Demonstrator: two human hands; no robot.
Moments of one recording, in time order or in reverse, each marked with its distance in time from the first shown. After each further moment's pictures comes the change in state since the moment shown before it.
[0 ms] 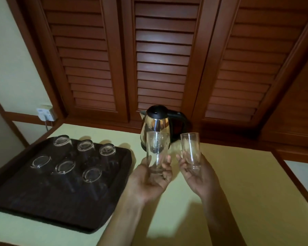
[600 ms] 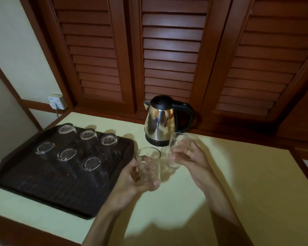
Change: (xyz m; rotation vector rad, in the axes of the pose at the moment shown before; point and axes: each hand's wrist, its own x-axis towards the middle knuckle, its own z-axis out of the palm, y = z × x) left_hand -0.008 0.012 -0.083 1.194 0.054 0.700; right_hand 0.038 0.003 -0.024 -0.917 -0.243 -0.300
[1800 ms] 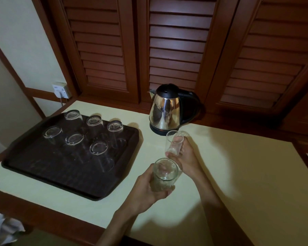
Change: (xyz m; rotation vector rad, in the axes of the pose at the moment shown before) left_hand -0.029 -0.040 0.027 0.368 -0.023 0.014; right_hand 0.021 0.073 0.014 -0.382 0.058 -0.003
